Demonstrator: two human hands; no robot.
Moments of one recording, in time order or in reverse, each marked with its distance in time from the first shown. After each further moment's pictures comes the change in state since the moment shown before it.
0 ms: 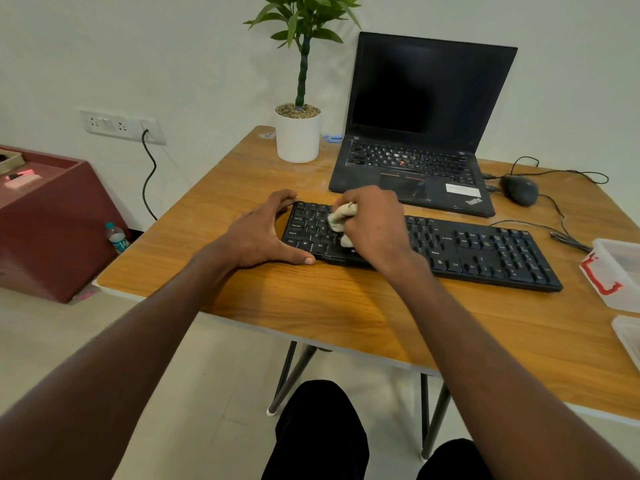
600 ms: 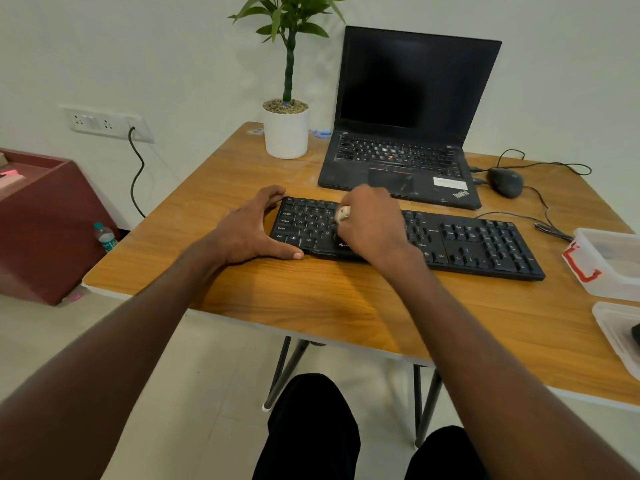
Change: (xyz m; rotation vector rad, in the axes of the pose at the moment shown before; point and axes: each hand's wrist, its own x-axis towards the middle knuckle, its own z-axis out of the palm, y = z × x) left_hand 0.000 -0.001 0.000 -0.034 -0.008 0.016; right_hand -0.006 0.005 -0.011 -0.155 -0.048 0.025
